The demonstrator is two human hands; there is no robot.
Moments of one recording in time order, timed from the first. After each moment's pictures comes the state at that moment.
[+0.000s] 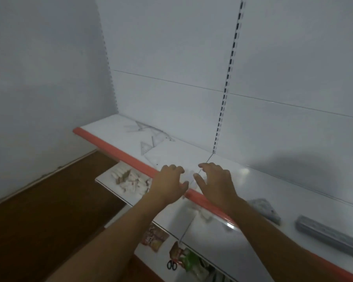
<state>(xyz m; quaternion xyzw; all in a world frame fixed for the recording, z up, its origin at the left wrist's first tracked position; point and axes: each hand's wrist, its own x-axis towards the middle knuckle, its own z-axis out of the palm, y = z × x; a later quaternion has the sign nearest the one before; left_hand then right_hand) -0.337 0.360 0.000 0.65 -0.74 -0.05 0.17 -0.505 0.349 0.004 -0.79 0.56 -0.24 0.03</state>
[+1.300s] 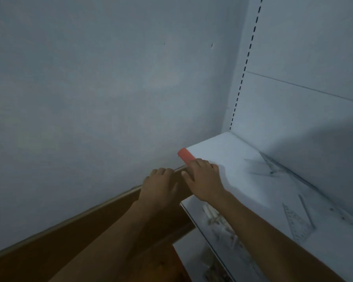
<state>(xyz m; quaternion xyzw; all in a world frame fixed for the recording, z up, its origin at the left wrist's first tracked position) 0.143 0.220 -0.019 0.83 -0.53 -0.05 0.14 0.025 0.112 -0.027 -0.91 0.37 -0.14 0.10</state>
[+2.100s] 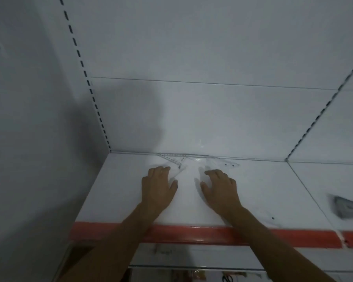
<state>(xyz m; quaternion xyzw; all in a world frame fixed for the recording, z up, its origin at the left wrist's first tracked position) 0.045 -0.023 -0.072 0.50 -0.84 -0.10 0.18 -0.138 0.068 -0.070 -0.58 0.79 -0.19 -0.02</state>
